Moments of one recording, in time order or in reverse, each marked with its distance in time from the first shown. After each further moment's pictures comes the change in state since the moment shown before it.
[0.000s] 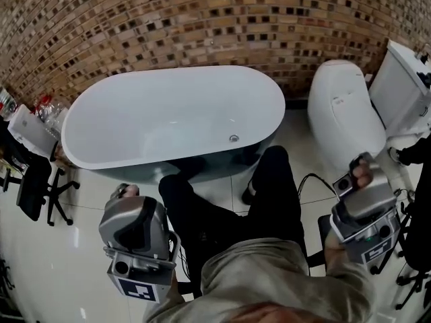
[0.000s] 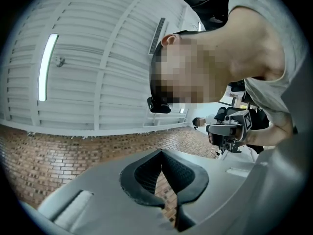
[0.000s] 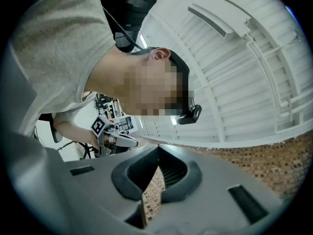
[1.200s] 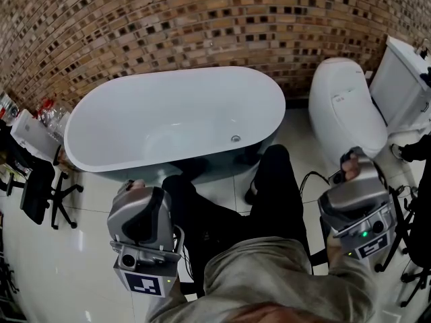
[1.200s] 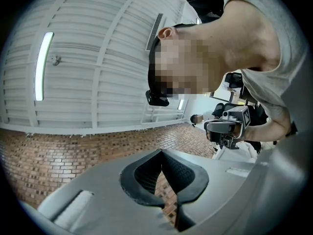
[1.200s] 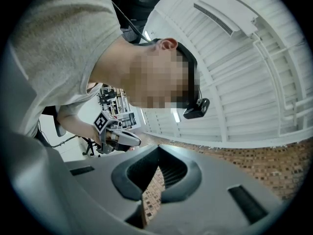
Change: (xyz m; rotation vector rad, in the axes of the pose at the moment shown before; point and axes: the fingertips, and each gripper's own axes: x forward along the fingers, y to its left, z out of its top) left arm 0.003 -0.005 -0.013 0.013 0.046 -0.015; right arm 0.008 0.009 -0.010 -0.031 0.041 0.033
